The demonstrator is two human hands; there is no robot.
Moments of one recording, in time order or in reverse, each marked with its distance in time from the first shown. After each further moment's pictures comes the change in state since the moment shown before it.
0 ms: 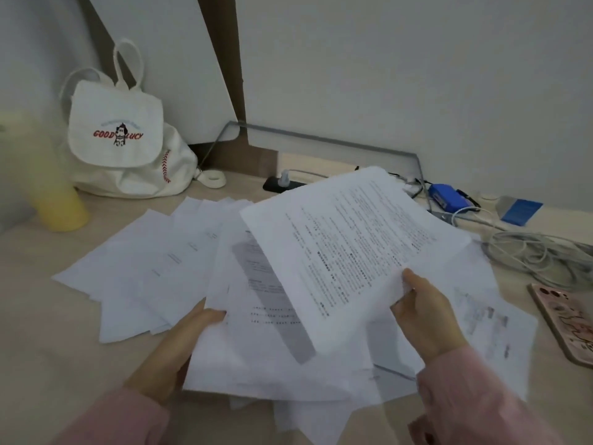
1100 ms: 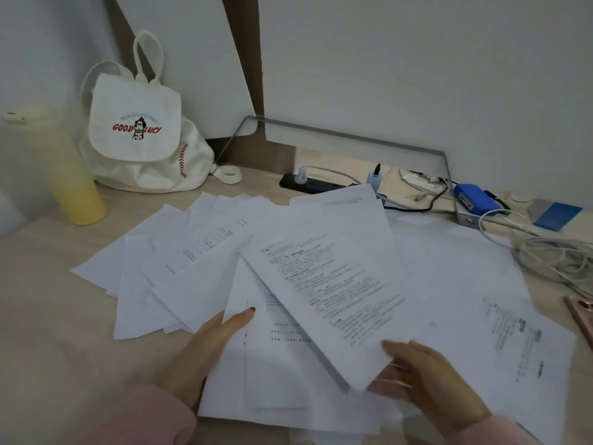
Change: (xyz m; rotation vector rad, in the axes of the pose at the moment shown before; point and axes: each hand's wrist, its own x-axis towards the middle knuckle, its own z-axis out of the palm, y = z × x) left_hand 0.002 -0.010 0.008 0.006 0.093 -0.083; right_hand -0.026 0.035 -0.031 -0.588 -0.083 0.348
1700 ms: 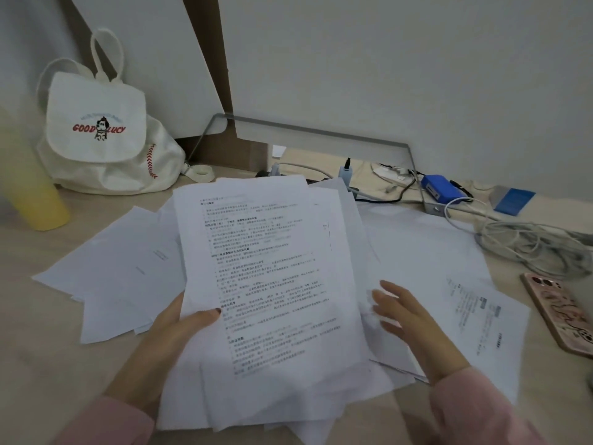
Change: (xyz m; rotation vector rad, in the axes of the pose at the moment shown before) left_hand -0.020 0.005 -0.007 -0.005 -0.041 0.201; right_hand 0.019 -0.015 -0.027 -0.267 0.110 -0.291
